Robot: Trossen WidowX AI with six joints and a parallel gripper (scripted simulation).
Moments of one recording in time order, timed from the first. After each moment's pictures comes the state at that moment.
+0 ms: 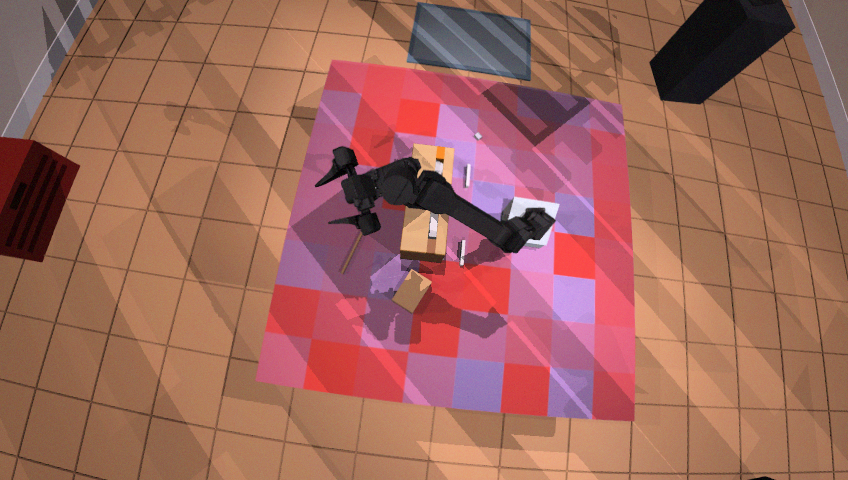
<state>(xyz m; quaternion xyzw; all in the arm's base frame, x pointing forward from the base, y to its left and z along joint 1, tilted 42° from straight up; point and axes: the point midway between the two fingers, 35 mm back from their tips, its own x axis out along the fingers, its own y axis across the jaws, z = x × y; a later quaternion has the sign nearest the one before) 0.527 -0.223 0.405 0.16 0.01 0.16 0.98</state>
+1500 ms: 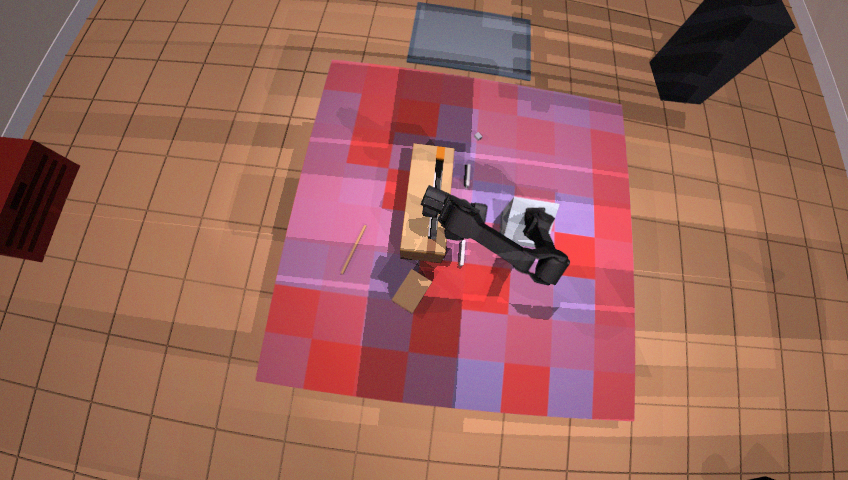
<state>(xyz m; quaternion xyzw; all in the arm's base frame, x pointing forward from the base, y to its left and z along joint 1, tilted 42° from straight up) 0.282 -0.067 0.089 -0.36 0.42 0.51 0.66</state>
